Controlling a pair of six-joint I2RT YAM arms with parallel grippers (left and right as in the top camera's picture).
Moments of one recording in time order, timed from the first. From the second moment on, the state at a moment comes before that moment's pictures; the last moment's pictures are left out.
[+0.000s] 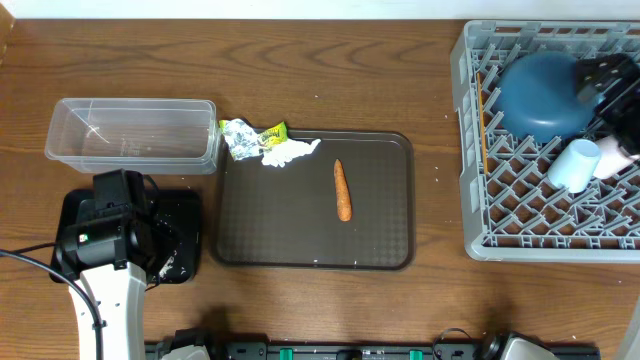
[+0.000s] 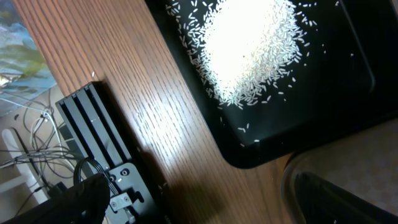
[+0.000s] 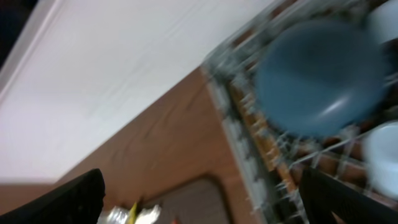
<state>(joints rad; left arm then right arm) 0.24 1.05 0.96 -1.36 -0.30 -0.83 -0.40 1.33 1.54 -0.89 -0.51 0.48</state>
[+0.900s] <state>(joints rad) 0.24 1.05 0.96 -1.36 -0.30 -0.83 0.14 1.34 1.28 -1.13 -0.38 0.43</state>
